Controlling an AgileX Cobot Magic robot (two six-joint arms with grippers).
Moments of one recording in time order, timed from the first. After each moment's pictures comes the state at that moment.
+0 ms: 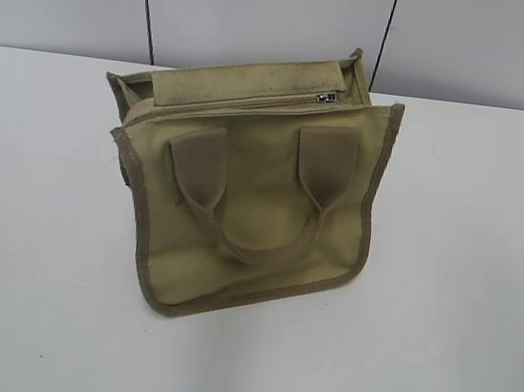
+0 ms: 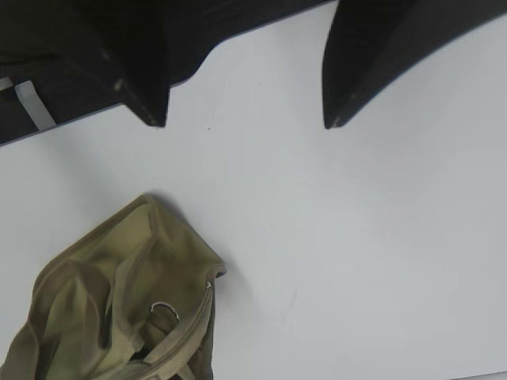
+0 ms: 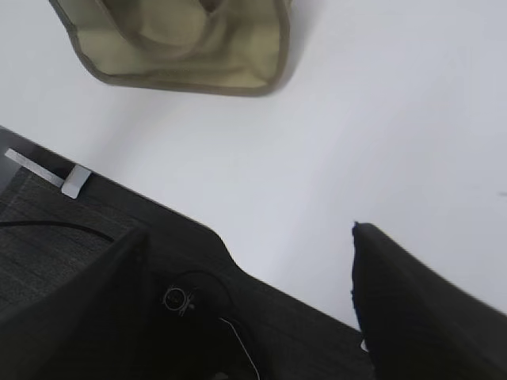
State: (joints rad) left arm -0.37 0.28 -0.79 -0.03 1.22 0.00; right arm 0.70 0.50 -0.85 -0.04 1.22 0.20
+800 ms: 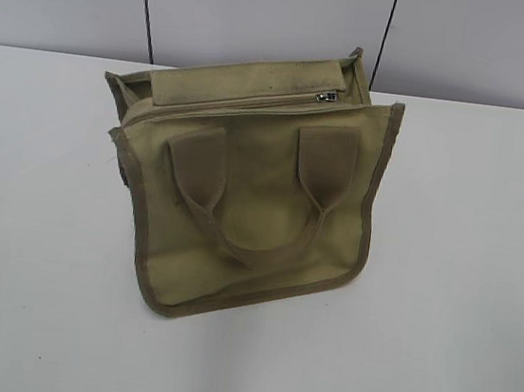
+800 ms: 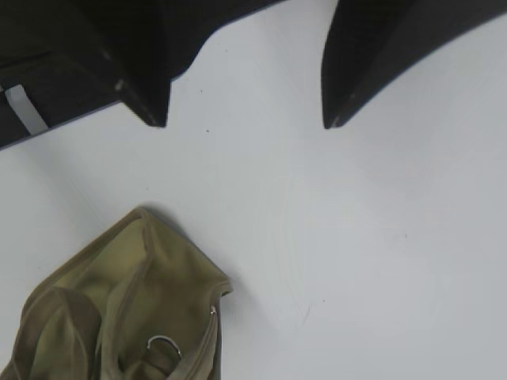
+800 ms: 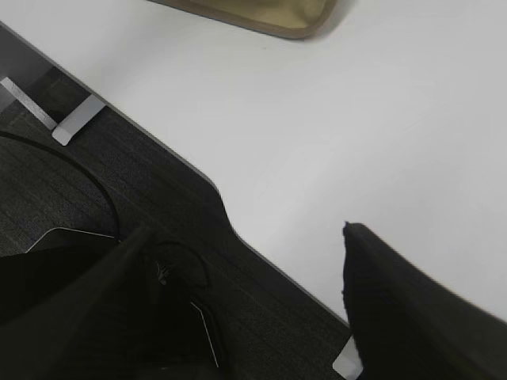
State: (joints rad) left arm -0.37 0.17 -0.54 -0.05 1.06 0.04; right arm 0.70 0.22 -0.47 0.02 1.10 -0.02
